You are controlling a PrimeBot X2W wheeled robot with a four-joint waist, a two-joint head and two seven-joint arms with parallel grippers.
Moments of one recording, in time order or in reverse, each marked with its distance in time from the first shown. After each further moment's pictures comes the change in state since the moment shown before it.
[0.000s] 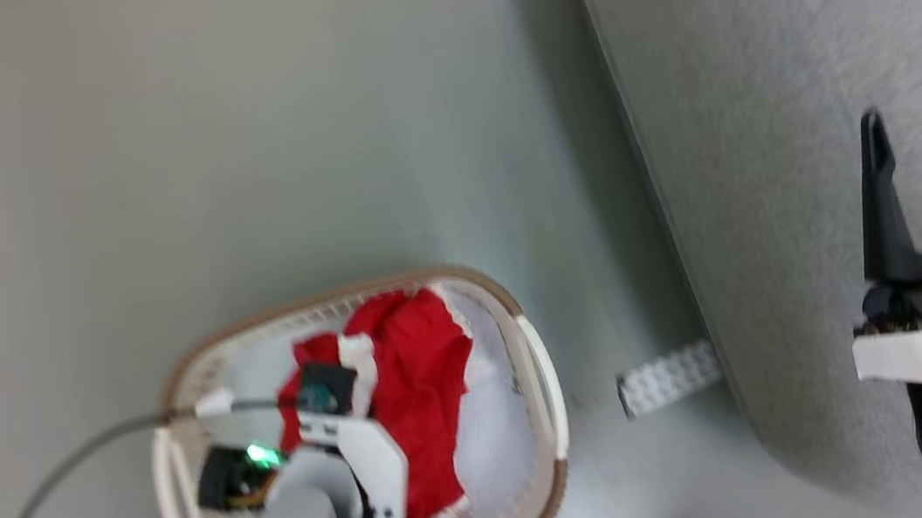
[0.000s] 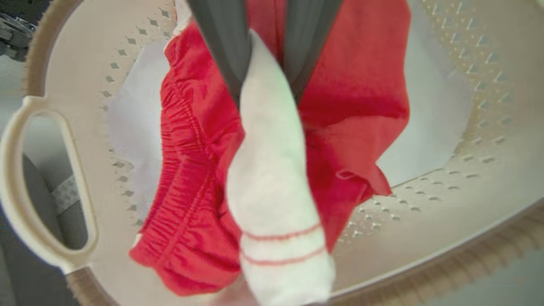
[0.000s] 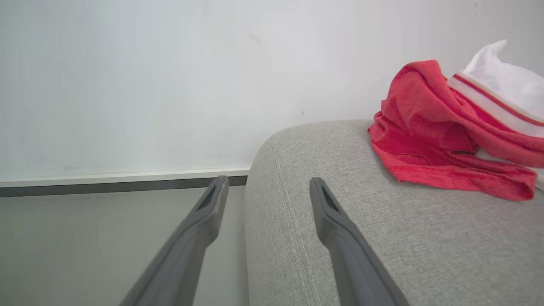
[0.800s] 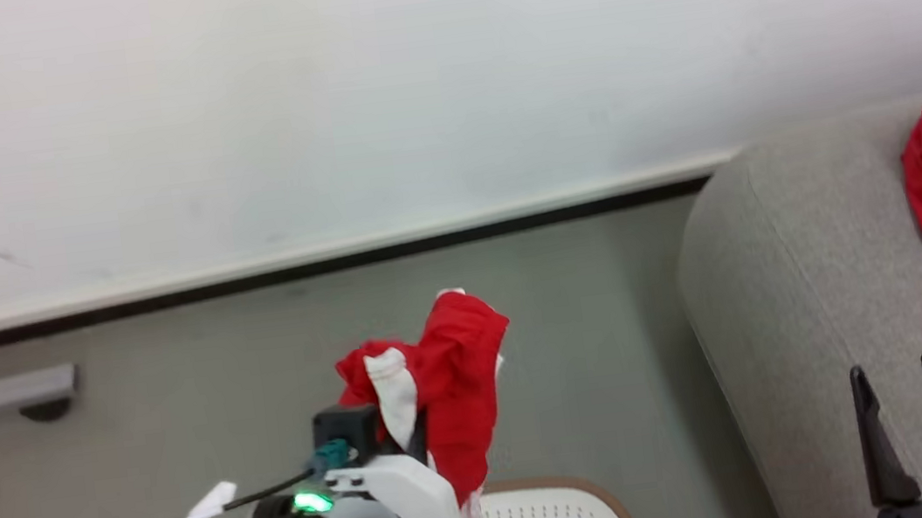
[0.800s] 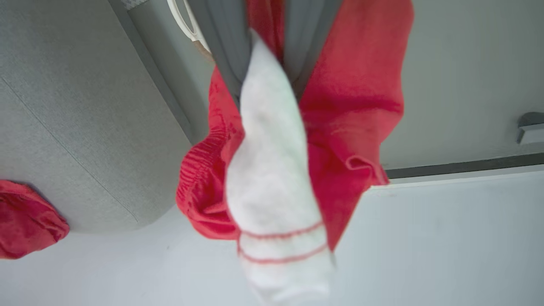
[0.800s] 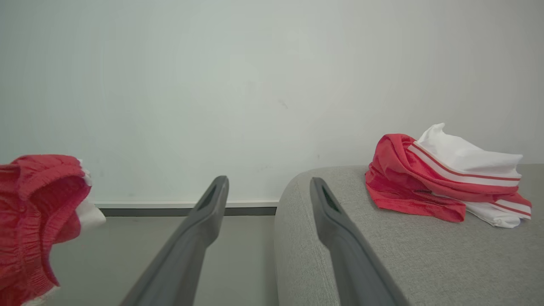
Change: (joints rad) left arm 0.263 0.021 -0.092 -0.471 -0.264 0.176 -0.047; right arm 0.341 0.000 -0.044 0.115 -0.119 0.000 0.000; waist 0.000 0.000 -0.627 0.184
